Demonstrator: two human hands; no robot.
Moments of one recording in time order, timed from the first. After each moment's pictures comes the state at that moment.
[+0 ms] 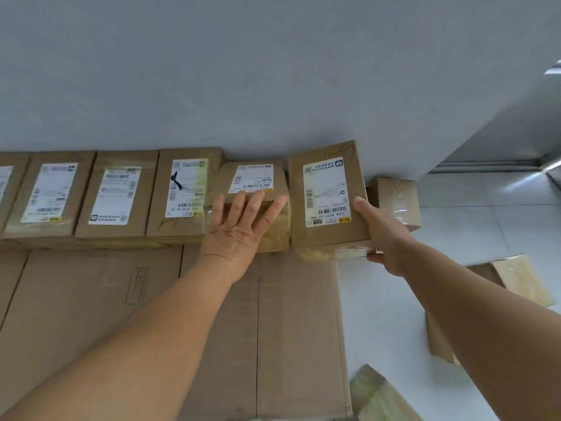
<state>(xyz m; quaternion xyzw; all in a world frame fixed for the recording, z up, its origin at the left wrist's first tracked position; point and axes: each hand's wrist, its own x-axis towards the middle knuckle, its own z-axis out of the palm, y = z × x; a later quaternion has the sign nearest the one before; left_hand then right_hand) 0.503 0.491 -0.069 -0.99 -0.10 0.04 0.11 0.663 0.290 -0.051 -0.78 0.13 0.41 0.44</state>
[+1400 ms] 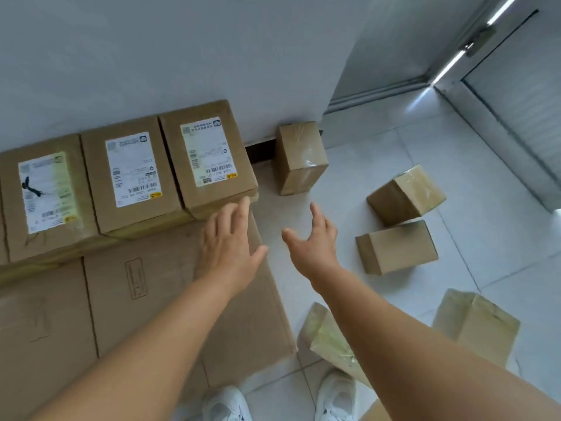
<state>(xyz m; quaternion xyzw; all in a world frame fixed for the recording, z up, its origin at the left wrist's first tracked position) 0.531 0.331 -0.066 -0.95 -0.17 0.16 -0.21 0.576 0.195 -0.089 -0.83 0.16 0.30 0.45</state>
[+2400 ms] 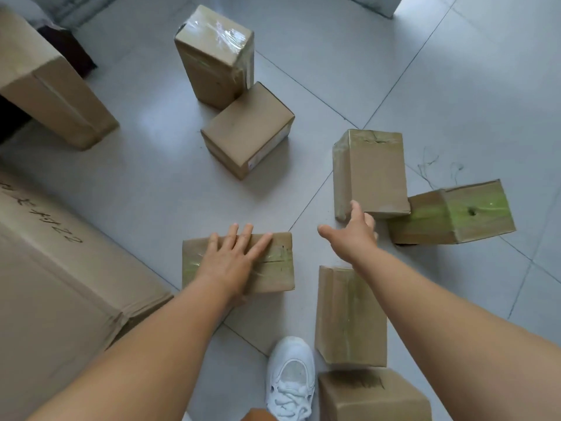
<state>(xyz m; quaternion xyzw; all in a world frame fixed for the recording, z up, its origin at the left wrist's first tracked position) 0.438 0.066 -0.267 -0.86 0.33 0.37 0.10 0.405 -0.145 -0.237 -0.77 0.47 0.23 0.36</state>
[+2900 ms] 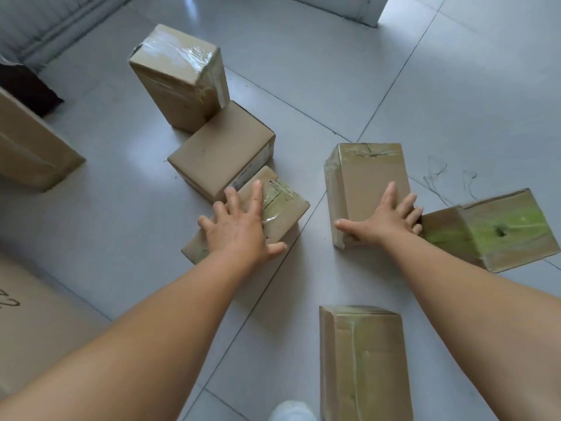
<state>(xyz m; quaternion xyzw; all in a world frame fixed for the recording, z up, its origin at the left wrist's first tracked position) 0.514 -0.030 -0.289 -0.96 0.15 0.25 0.01 0.453 -0.247 -0.299 -0.83 0.47 0.26 0.16</state>
